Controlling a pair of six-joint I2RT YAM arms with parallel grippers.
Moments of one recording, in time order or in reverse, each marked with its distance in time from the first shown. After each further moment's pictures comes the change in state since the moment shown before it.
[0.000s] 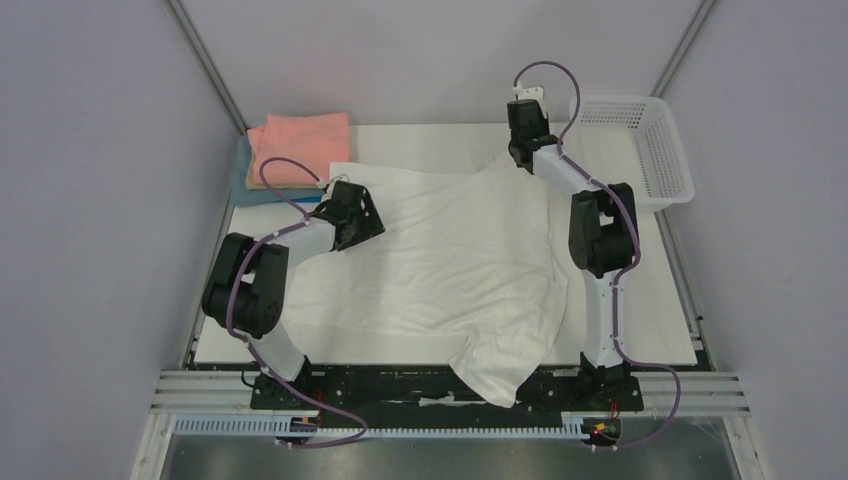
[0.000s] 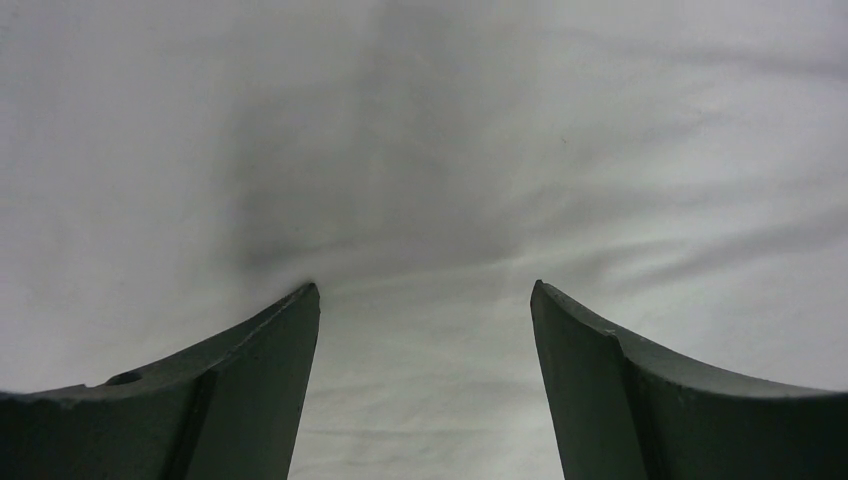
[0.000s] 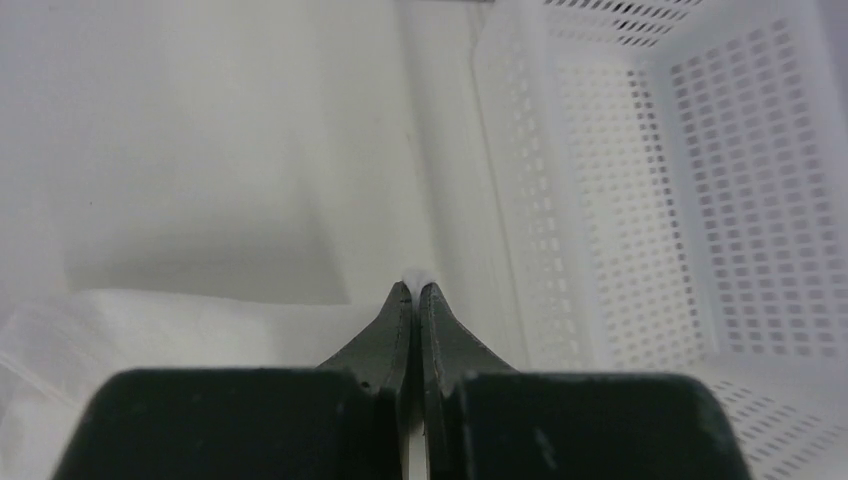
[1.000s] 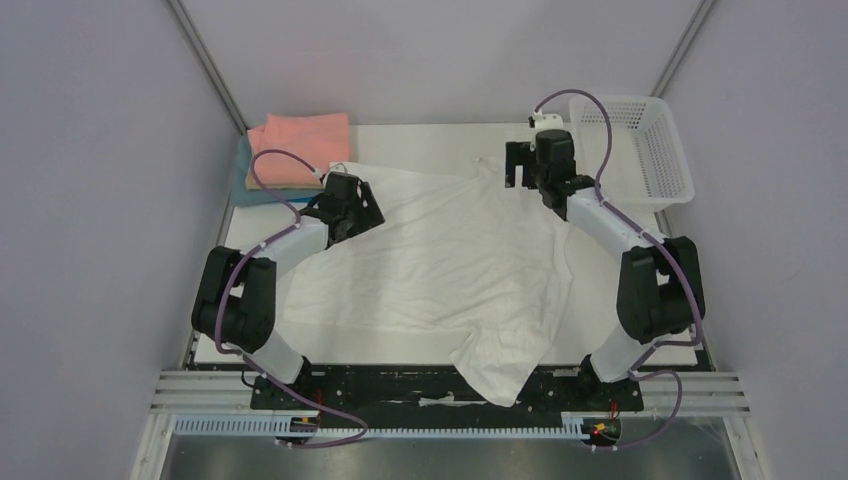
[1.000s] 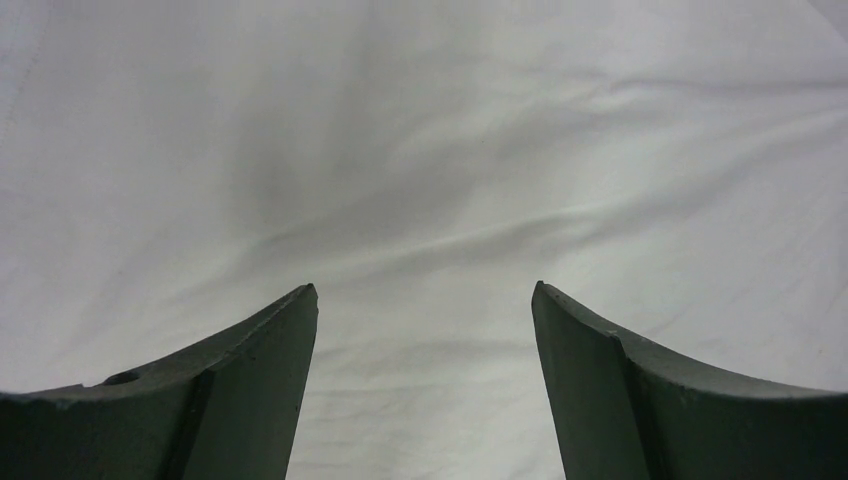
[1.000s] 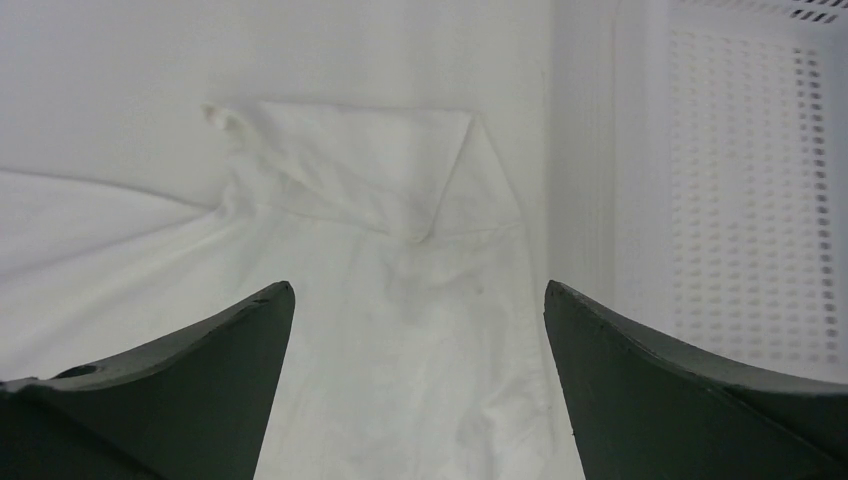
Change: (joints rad) left arm 0.000 -0.081 0.038 -0.047 0.022 0.000; right arm 0.017 -0.512 -0.511 0.098 -0.375 0.103
